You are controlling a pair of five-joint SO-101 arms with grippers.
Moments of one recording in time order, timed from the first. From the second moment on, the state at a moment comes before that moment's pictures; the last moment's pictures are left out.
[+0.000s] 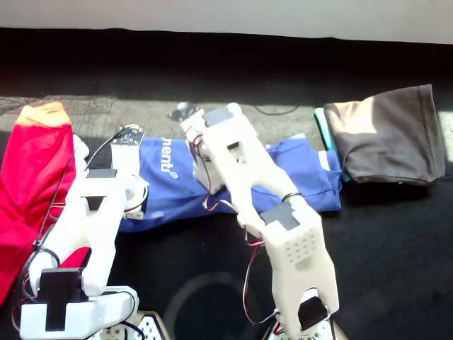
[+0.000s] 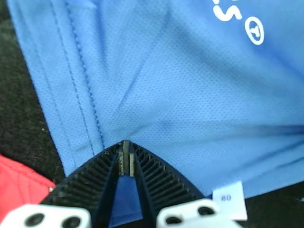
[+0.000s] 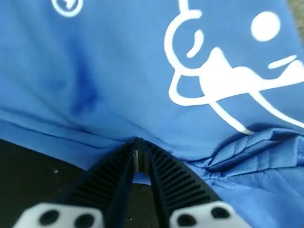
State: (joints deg) left arm -9.3 -9.2 50.9 44.9 -8.0; right arm -34.3 34.8 -20.7 89.4 16.7
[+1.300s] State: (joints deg) left arm -19.5 8.2 24.3 59.5 -4.6; right arm -19.3 -5.5 -13.1 100.2 21.8
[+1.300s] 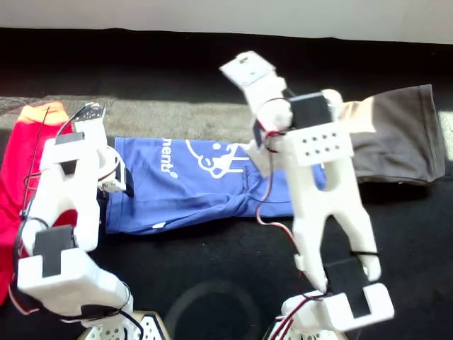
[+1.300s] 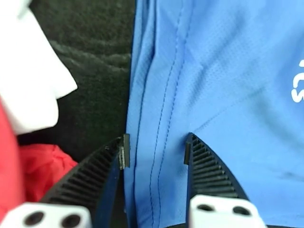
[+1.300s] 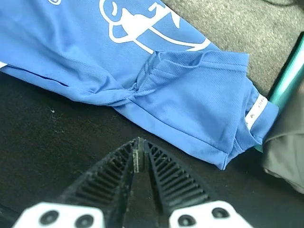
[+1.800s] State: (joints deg) left arm -19.5 10.9 22.0 59.5 -10.3; right arm -15.4 -17.8 -2.7 100.2 23.6
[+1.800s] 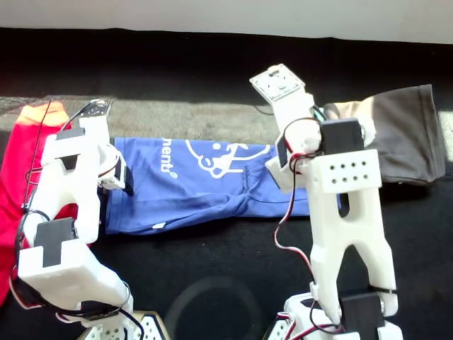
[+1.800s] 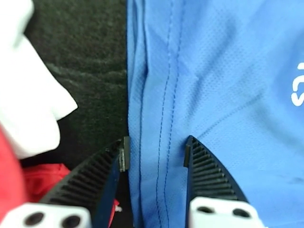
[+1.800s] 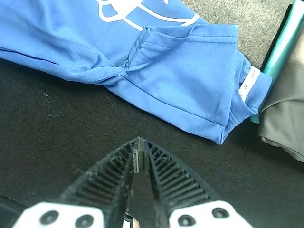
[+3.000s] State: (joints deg) left arm -18.2 25.4 -21.8 97.7 -14.5; right arm 23.3 -48.6 64.1 66.2 34.3
